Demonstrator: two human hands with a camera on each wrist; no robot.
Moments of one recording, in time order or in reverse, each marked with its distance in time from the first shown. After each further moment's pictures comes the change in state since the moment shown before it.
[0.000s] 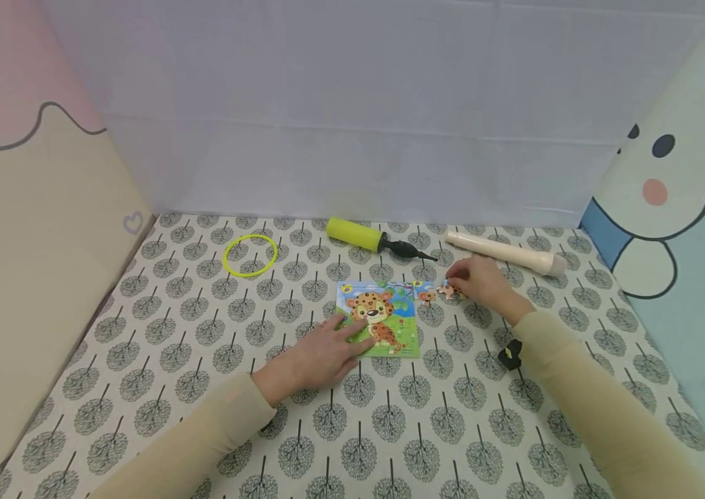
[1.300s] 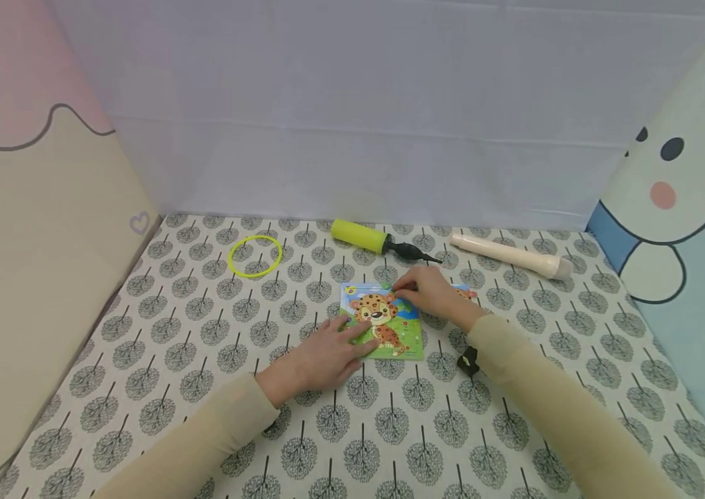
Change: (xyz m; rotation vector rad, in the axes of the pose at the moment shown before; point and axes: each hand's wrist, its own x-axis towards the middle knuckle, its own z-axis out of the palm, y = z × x) left_hand -0.001 0.001 -0.002 -0.046 -0.009 -0.020; right_hand 0.026 -0.072 0.048 0.097 -0.041 -0.271
